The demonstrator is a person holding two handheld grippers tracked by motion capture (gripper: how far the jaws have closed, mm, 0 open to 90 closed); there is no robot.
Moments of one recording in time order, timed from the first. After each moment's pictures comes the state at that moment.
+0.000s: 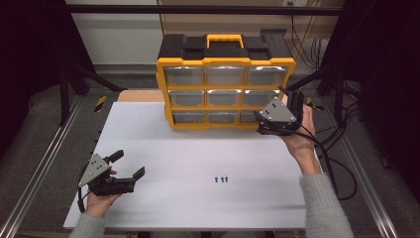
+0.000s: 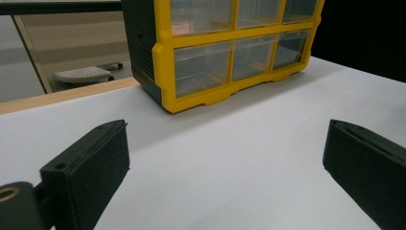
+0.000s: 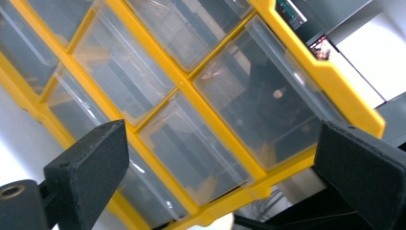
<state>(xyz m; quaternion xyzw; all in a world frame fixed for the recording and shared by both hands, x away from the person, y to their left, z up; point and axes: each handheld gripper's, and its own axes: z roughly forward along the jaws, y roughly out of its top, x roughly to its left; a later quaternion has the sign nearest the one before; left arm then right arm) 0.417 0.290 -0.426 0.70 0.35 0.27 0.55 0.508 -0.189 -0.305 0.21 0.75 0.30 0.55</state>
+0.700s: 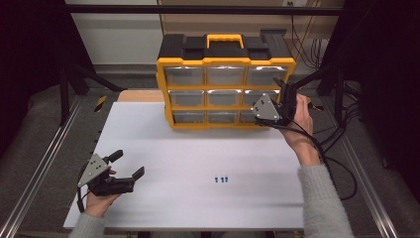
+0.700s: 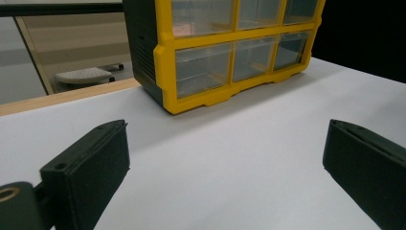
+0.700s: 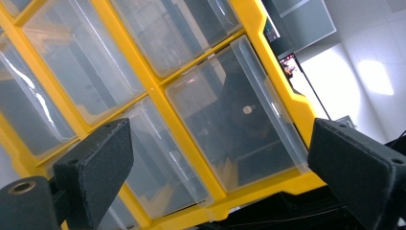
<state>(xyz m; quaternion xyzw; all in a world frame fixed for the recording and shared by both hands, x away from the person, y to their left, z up) 0.416 0.290 -0.425 0.70 0.35 0.27 0.55 0.523 -0.173 -0.301 0.16 0.74 0.23 0.62</state>
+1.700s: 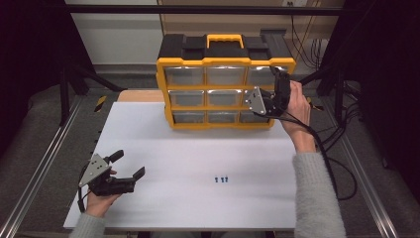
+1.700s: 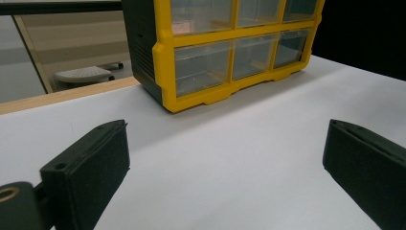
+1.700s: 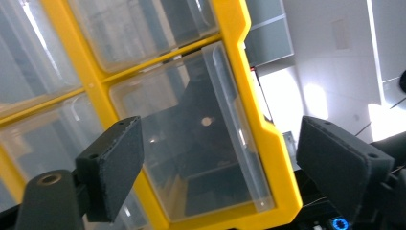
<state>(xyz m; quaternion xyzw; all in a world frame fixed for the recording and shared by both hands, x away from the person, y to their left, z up) 0.417 0.289 -0.426 0.71 0.35 0.27 0.55 0.556 -0.166 -0.301 0.10 0.70 0.15 0.69</state>
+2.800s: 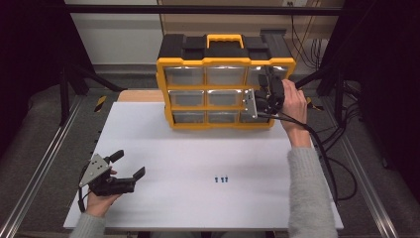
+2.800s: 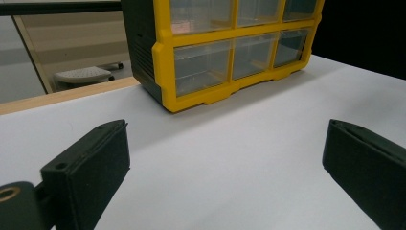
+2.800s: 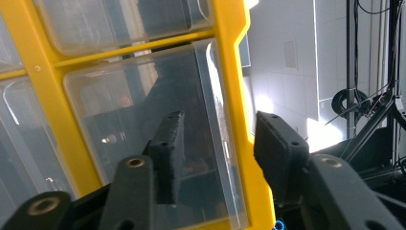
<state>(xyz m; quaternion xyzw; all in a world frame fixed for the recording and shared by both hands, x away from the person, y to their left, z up) 0.417 0.289 -0.427 0.71 0.35 0.27 0.55 0.574 -0.164 -0.316 0.06 0.64 0.09 0.76</state>
